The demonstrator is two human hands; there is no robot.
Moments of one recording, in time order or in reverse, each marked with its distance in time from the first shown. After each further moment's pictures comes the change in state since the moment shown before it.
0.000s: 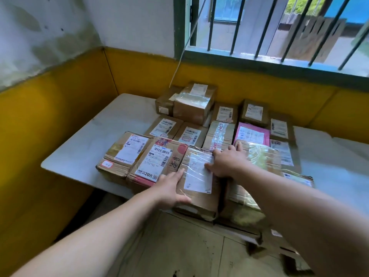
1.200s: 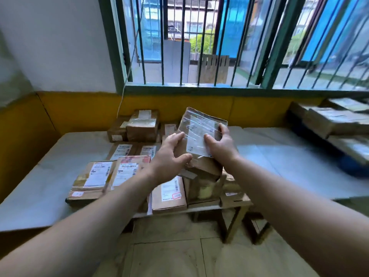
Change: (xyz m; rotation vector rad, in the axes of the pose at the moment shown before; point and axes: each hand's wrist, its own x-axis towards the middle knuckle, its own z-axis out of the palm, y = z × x) left_hand -0.117 0.089 -0.047 -0.443 0.224 0.654; right_hand -0.191 0.018 -0.028 1.410 0.705 0.340
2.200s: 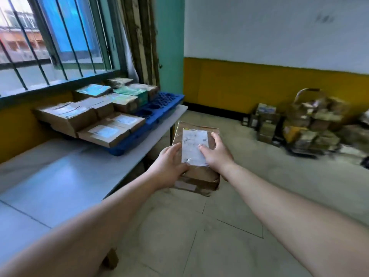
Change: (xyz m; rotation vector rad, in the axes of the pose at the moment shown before) left_hand 0.012 0.324 0.626 0.132 -0.903 0.463; right_hand -0.196 0.243 -0.635 -0.191 0.971 0.481
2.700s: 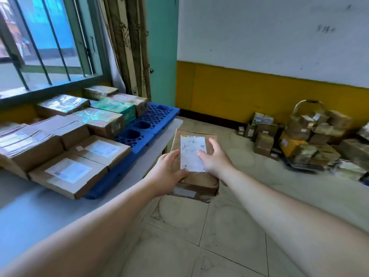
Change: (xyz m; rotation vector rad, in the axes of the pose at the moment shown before) left_hand 0.231 -0.019 -0.030 -0.017 -0.057 0.011; right_hand 0.225 -0.026 0.030 0.015 -0.017 0.068
